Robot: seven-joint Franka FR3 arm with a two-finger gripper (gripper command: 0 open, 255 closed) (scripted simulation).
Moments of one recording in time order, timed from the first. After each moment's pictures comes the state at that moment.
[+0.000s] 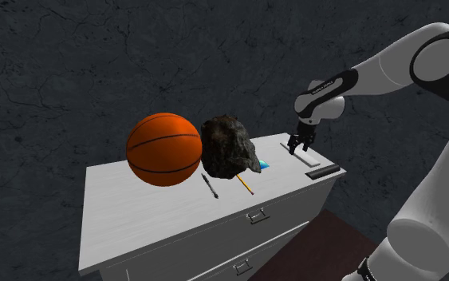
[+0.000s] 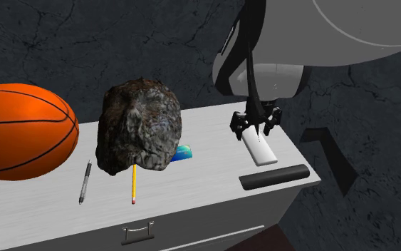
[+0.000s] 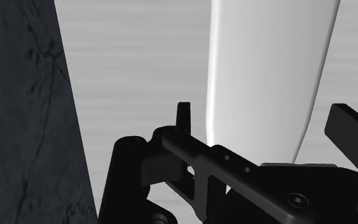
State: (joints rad) arm -0.24 0.10 -0.28 -2.23 0.02 2.31 -0.35
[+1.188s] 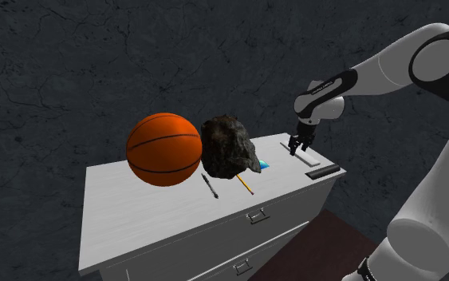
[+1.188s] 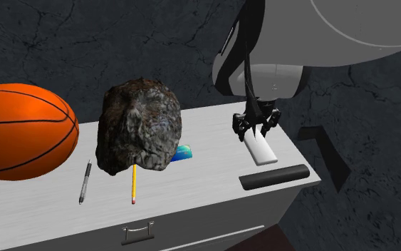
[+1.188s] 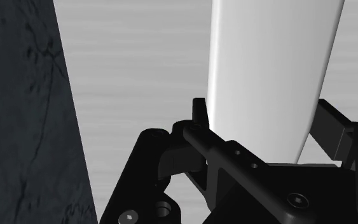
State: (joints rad) arm -0.24 0.10 -0.28 -2.22 0.03 2.32 -0.36
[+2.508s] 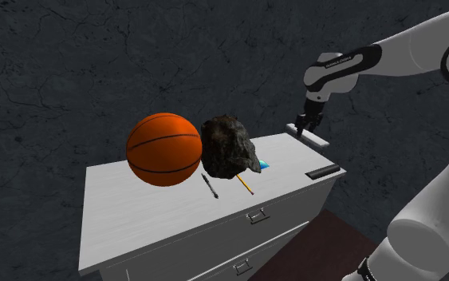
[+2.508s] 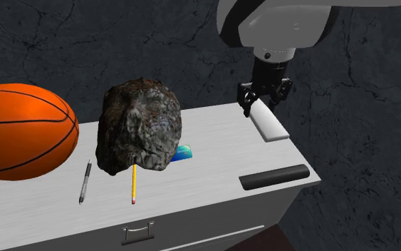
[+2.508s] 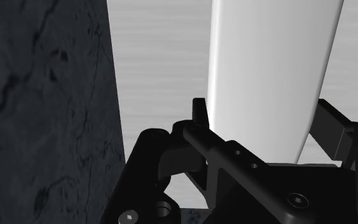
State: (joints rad) arm -0.24 -0.03 -0.28 -2.10 -0.02 2.07 -0.32
